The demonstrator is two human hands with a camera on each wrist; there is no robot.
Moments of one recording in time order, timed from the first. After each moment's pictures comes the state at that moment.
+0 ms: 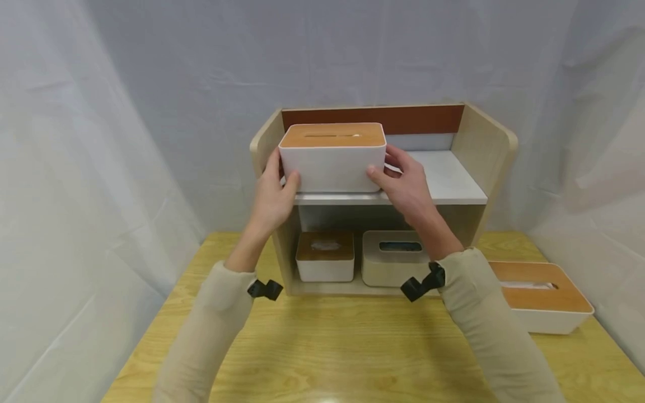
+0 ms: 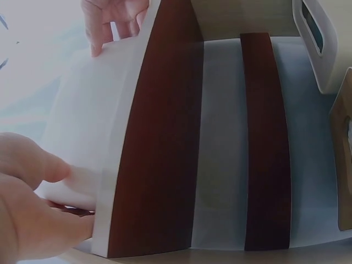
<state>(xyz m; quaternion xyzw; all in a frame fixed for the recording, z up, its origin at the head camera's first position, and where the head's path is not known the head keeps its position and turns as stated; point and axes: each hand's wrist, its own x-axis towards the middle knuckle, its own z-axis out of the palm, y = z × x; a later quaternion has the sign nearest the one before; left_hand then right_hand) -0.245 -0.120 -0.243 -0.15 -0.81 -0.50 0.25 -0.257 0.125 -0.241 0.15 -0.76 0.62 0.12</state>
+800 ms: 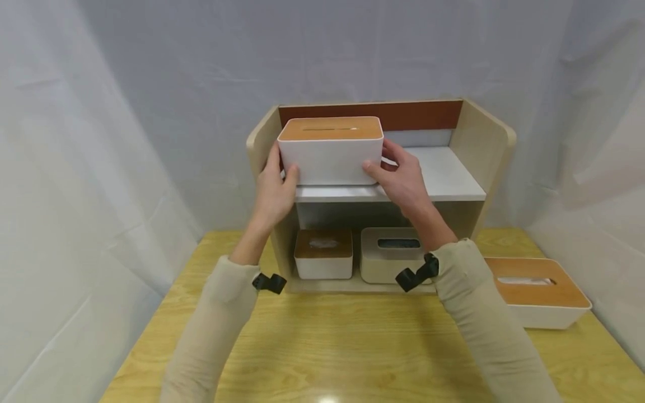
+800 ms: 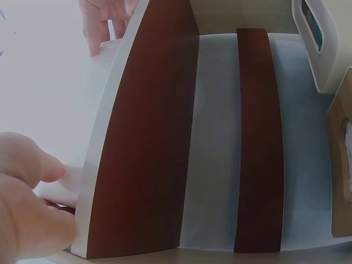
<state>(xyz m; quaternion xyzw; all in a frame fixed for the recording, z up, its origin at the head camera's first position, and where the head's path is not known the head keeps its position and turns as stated) -0.254 -0.120 -0.244 -0.15 -0.82 -0.48 0.27 -0.266 0.121 -0.239 0.15 -0.76 0.62 0.11</state>
